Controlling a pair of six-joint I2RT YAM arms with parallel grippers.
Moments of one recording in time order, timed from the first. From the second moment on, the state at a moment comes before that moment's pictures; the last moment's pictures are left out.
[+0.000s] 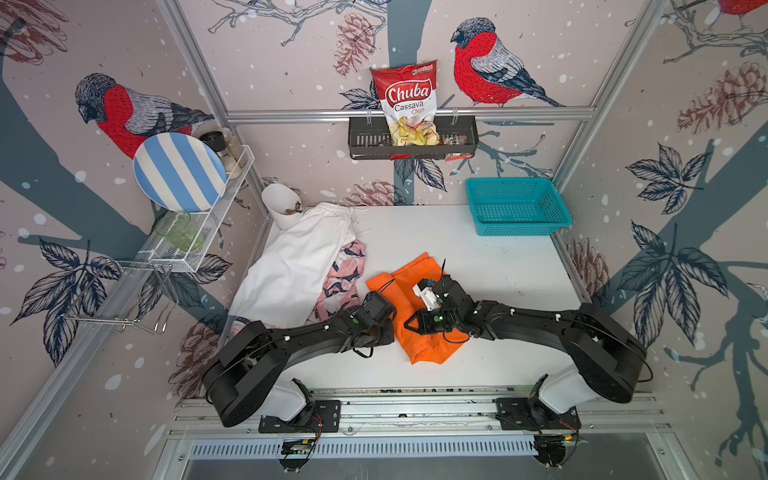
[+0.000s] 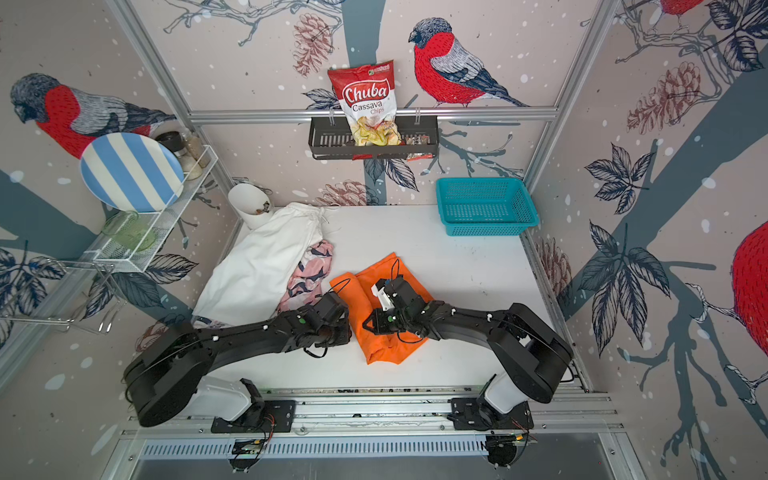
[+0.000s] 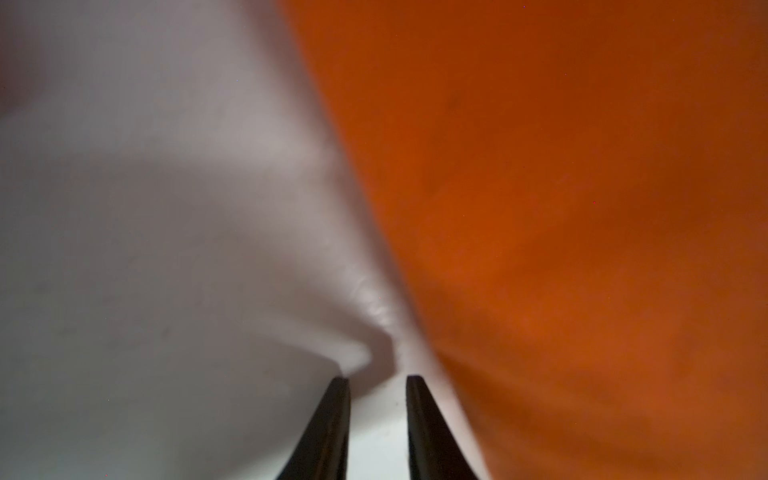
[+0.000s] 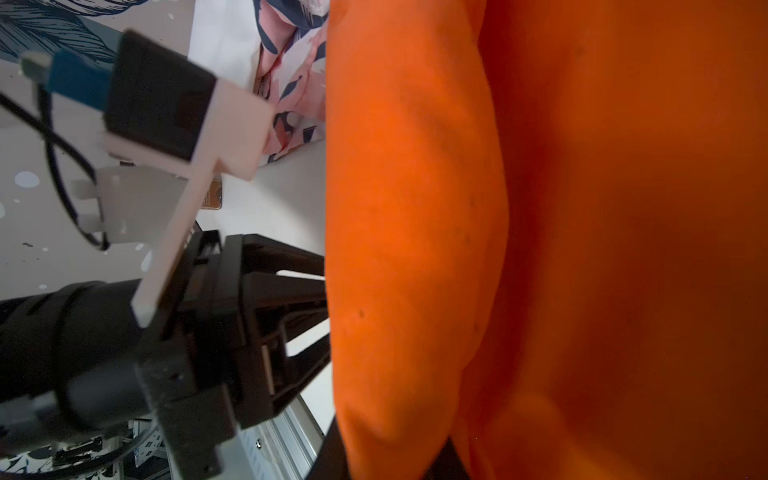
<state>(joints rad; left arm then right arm) -0.82 1.46 0.63 -0.23 0.05 -0.88 0.89 1.53 0.74 0.00 -0.42 0.68</state>
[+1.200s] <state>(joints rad) -0.85 1.57 1.05 -0.55 -0.19 -0.79 0.93 1.58 0.52 0.30 -0.35 0.96</state>
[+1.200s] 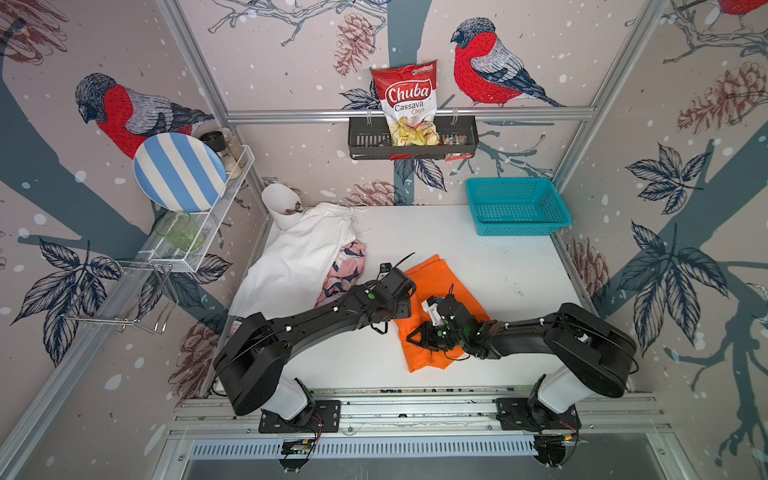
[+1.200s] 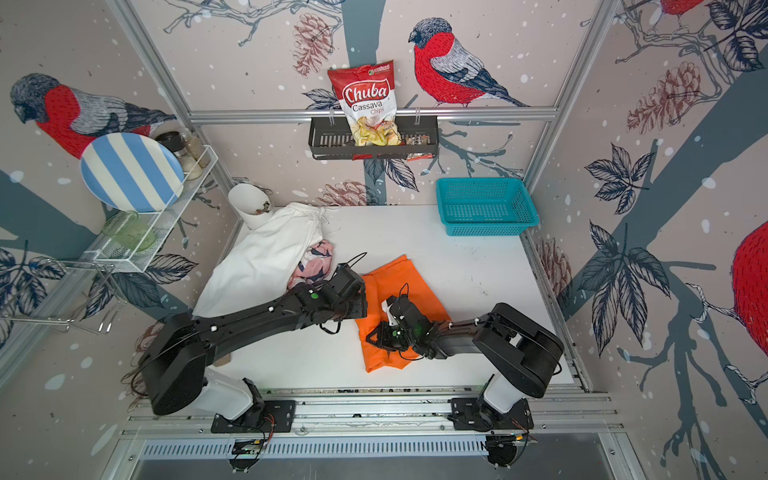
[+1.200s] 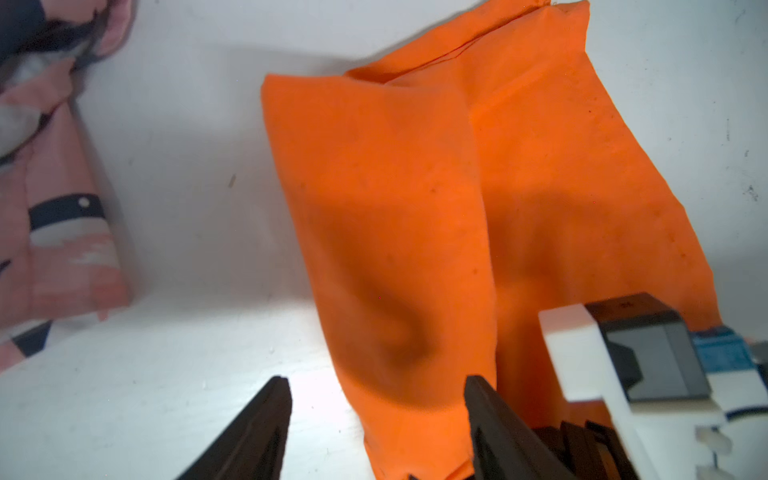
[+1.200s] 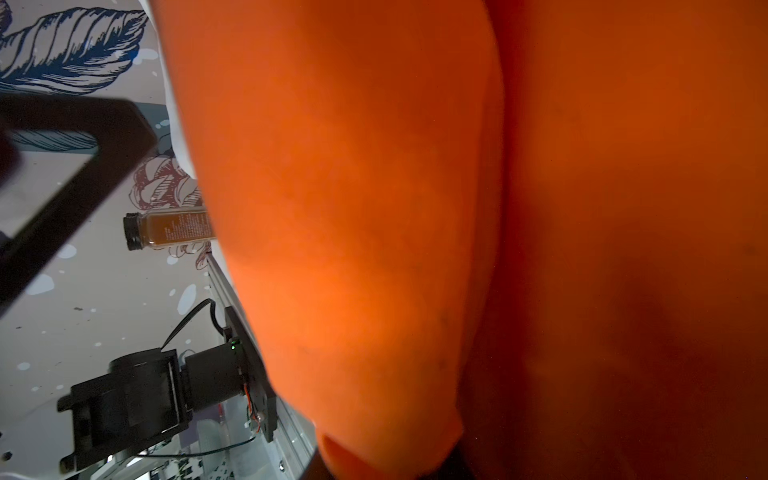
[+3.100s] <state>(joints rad) -0.65 1.82 1.00 -0.33 -0.21 -0.57 1.34 1.94 1.05 -0.71 0.91 0.64</state>
